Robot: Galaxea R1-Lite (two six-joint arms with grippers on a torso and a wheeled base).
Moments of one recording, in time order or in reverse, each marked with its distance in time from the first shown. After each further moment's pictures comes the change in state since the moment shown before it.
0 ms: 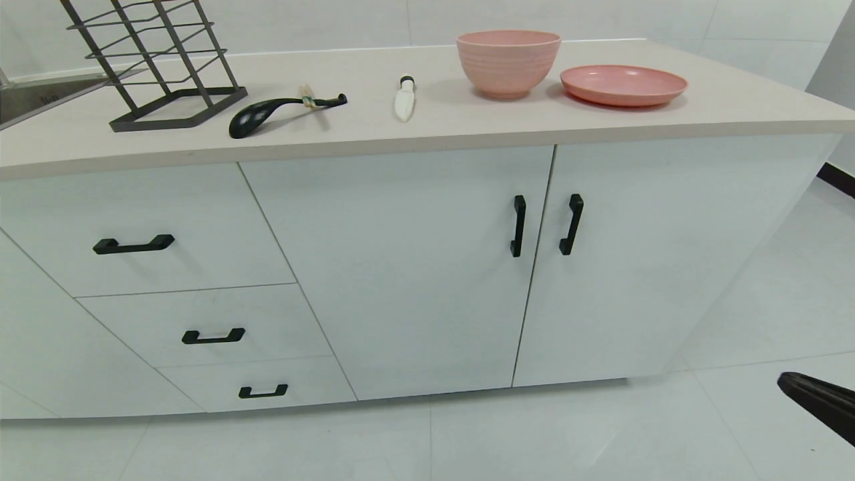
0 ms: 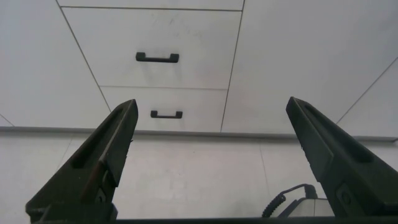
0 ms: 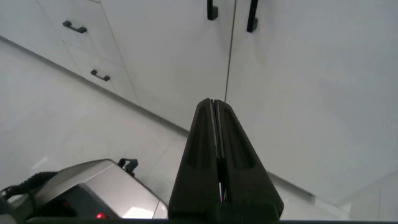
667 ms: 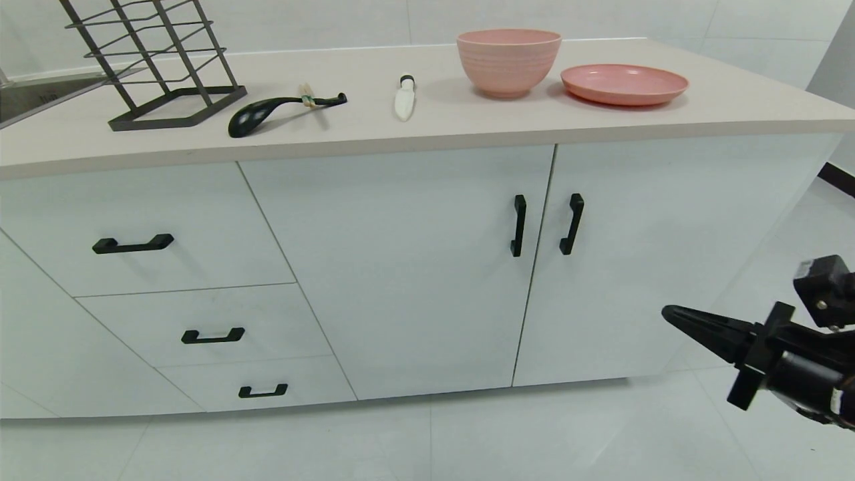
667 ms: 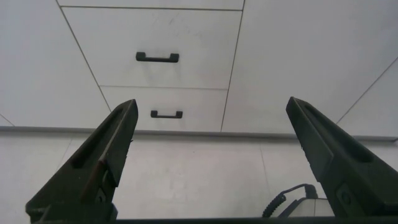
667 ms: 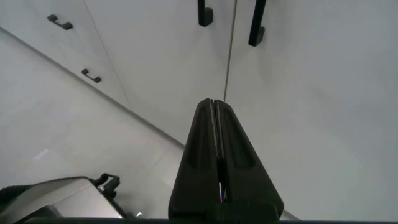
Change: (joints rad) left arm 0.000 0.000 0.000 0.000 0.000 0.001; right arm 0.040 0.598 -0.115 -0.475 0.028 -0.030
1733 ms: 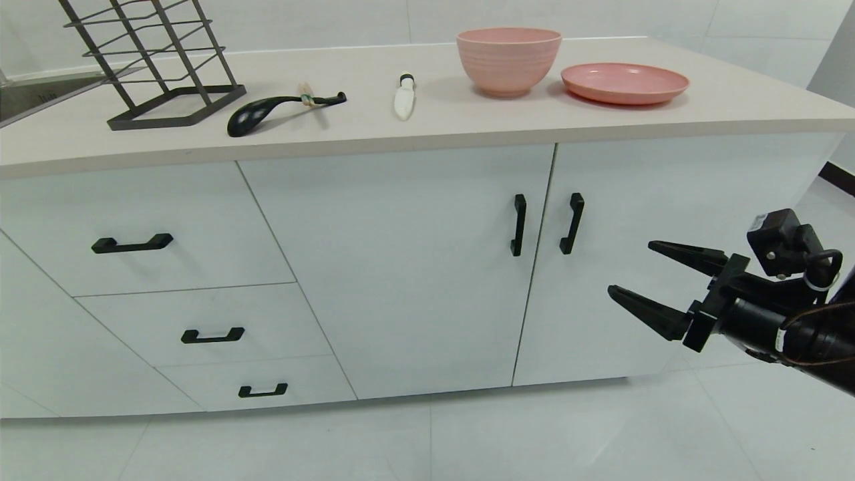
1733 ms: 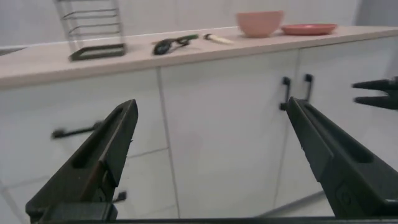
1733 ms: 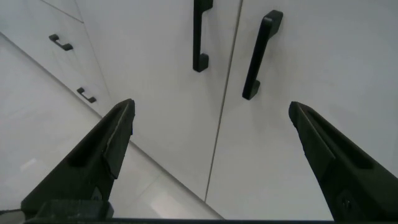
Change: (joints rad) left arm -0.006 0.224 -0.346 -0.296 -0.376 0.010; right arm 0.027 0.117 -0.190 -0.034 0.033 -0.024
